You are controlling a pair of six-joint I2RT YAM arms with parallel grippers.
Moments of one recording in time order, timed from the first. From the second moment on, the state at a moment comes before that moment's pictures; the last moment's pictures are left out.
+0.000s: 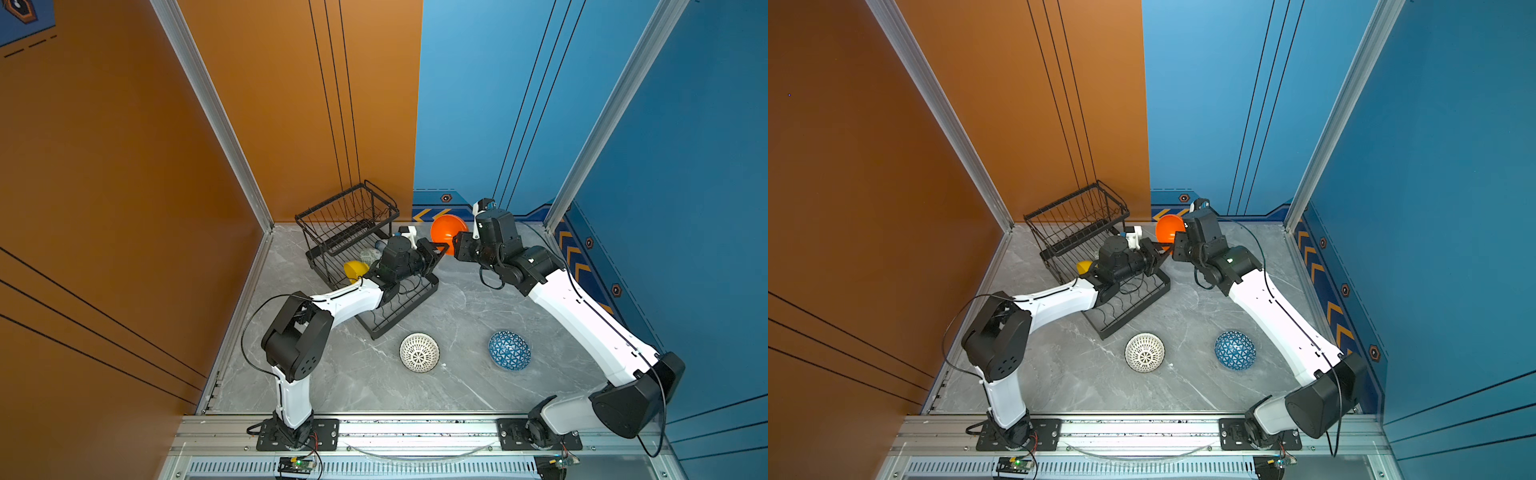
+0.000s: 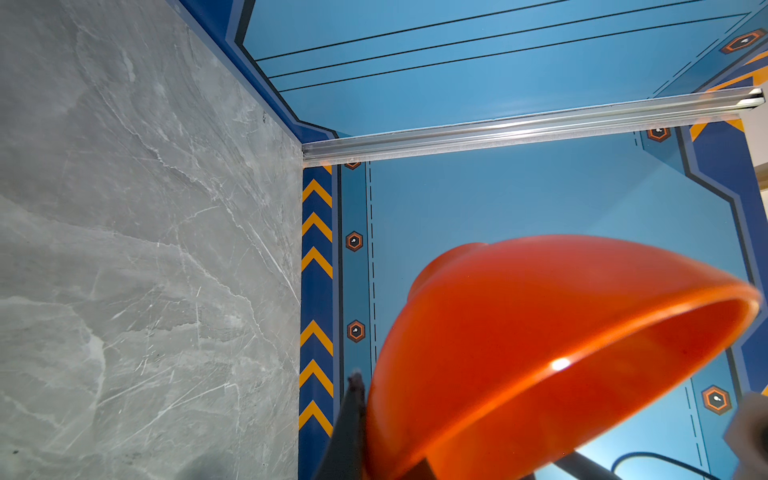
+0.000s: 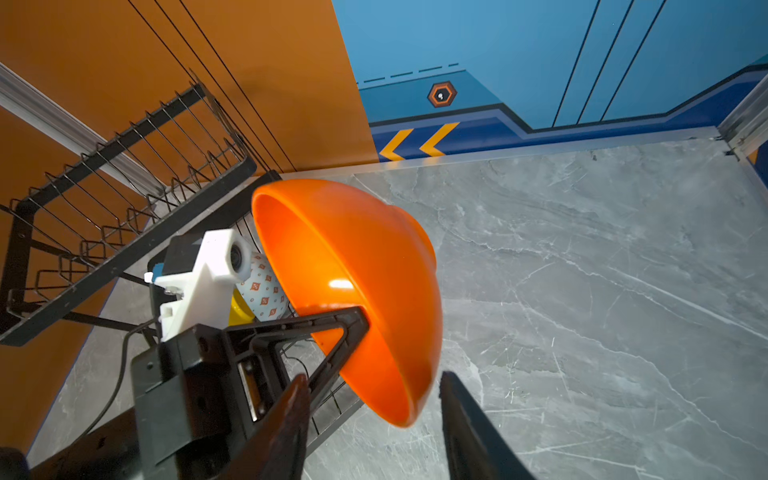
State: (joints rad) left arm -0.65 1.86 1.29 0.50 0.29 -1.43; right arm 0.53 1.46 1.53 -0.68 0.23 0.45
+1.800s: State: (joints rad) left arm -0.66 1.78 1.23 0.51 0.24 -1.41; right arm 0.64 1.49 1.38 -0.46 0.81 0.38
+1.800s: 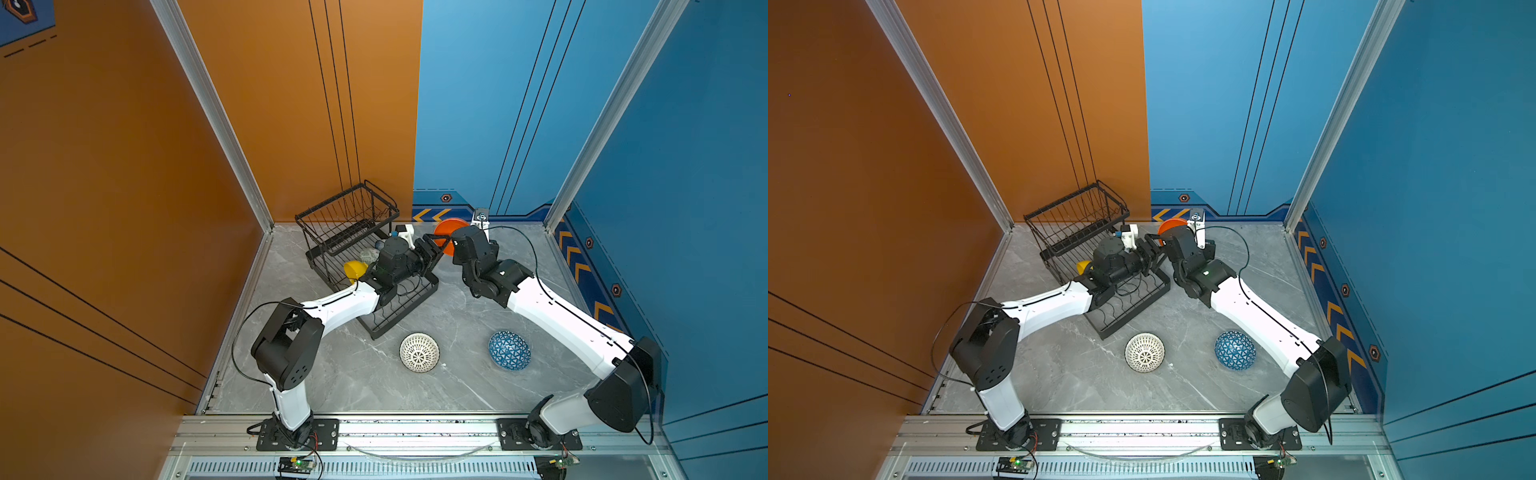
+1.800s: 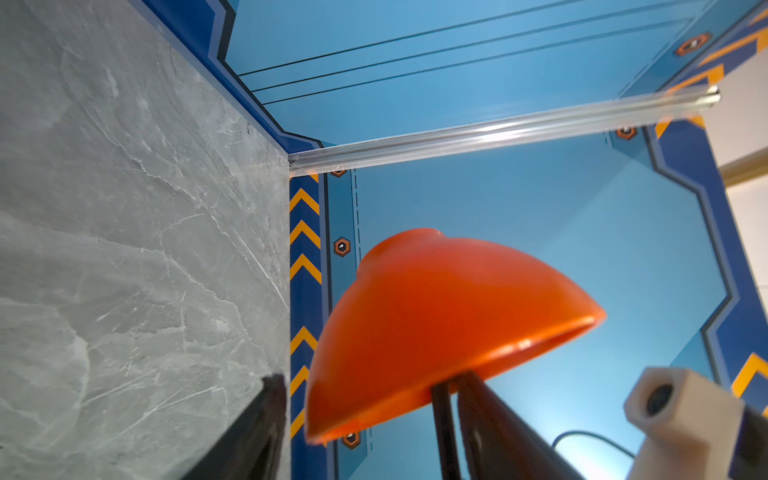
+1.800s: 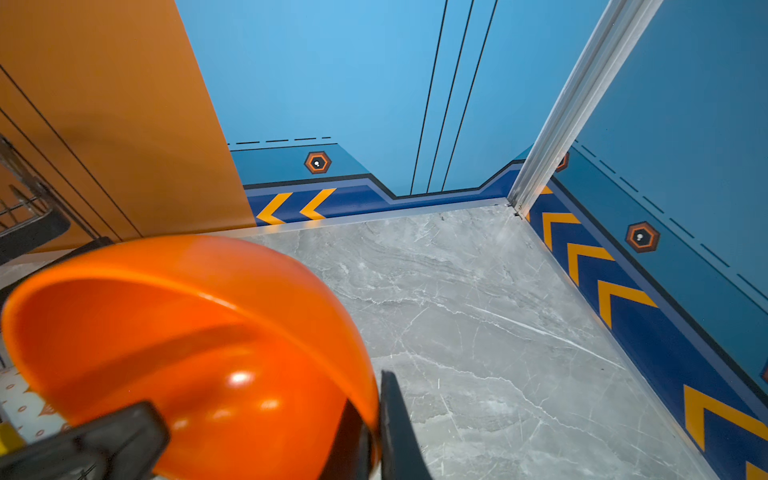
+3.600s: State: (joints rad) left arm -0.05 1.01 0.43 0.25 0.43 -1.28; right arm 0.88 2.20 1.62 -0.27 1.27 -0.05
